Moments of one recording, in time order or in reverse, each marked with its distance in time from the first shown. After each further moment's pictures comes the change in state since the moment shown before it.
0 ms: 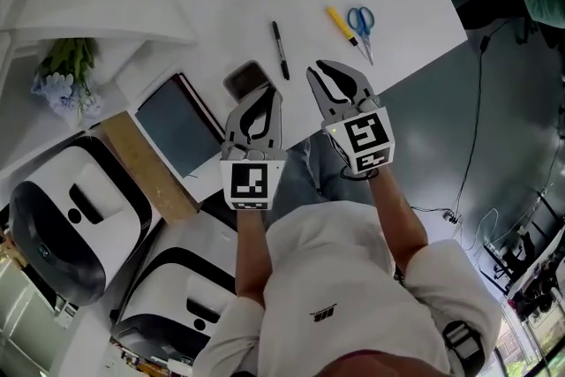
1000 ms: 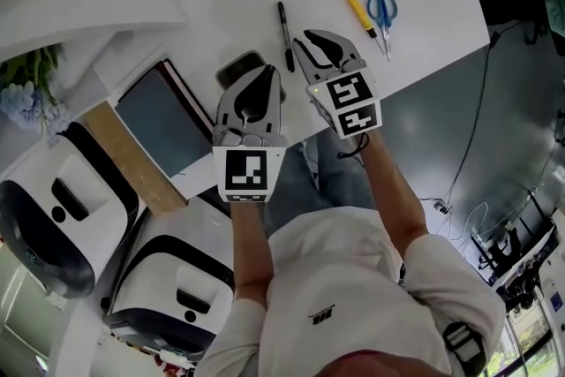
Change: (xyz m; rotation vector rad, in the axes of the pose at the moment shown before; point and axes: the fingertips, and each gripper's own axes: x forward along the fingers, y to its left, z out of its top) left arm 0.043 0.031 -0.038 -0.002 0.071 0.019; right arm 0.103 -0.009 -0.062 0.001 0.164 0.067
